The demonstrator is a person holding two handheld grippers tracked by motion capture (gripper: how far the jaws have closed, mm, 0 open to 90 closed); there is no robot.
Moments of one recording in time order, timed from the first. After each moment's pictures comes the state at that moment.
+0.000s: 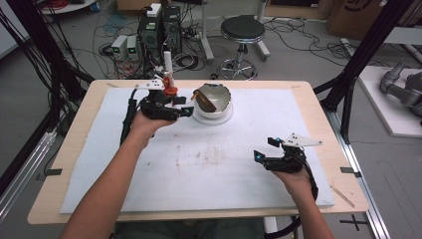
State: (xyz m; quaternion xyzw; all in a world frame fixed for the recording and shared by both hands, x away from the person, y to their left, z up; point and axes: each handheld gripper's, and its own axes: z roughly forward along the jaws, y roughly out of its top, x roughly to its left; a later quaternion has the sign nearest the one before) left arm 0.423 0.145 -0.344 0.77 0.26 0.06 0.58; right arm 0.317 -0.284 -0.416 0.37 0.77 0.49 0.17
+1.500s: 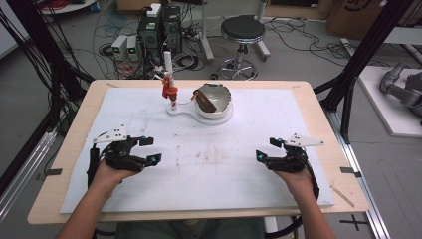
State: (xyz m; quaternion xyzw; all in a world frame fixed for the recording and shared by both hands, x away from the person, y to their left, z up) left arm 0.315 0.221 -0.407 0.76 0.27 0.05 0.59; right arm 0.320 -0.292 -0.421 0.37 0.77 0.49 0.17
